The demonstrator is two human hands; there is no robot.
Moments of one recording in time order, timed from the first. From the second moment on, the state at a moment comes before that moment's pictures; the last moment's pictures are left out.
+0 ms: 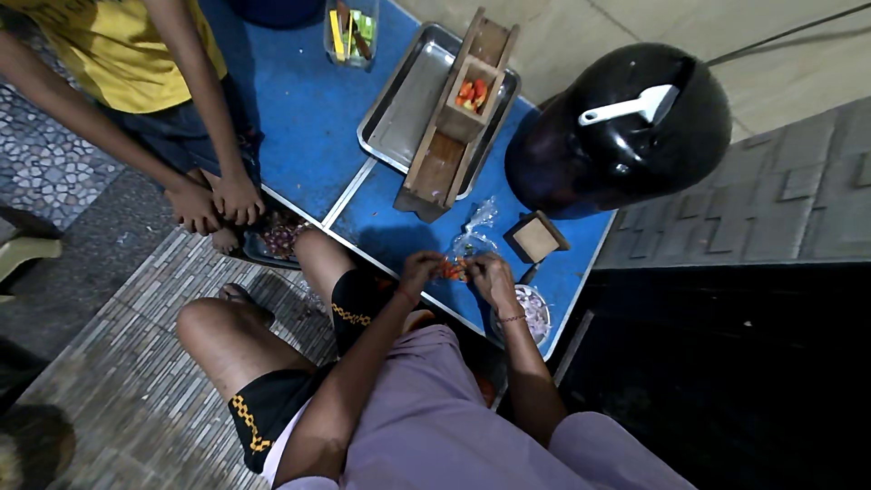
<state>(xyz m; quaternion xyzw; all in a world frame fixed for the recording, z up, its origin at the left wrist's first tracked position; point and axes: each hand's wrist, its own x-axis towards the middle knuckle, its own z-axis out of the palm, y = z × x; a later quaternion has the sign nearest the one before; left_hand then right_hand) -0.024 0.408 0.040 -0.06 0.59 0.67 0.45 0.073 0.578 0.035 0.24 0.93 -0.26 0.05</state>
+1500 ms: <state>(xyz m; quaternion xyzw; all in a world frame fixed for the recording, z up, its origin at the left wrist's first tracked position) -0.004 0.426 0.048 0.08 0.60 0.69 0.39 0.082 0.553 0.087 0.19 0.90 -0.36 -0.15</state>
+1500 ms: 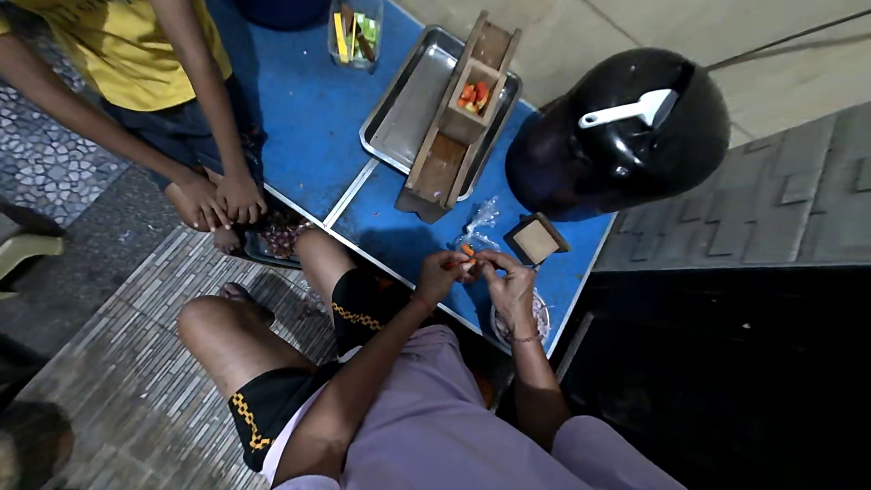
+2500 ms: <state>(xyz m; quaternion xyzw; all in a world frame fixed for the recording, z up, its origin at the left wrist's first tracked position) -0.019 0.405 0.066 0.01 0.47 0.76 0.46 0.082 0.563 0.079 0.28 0.68 -0.66 -0.15</state>
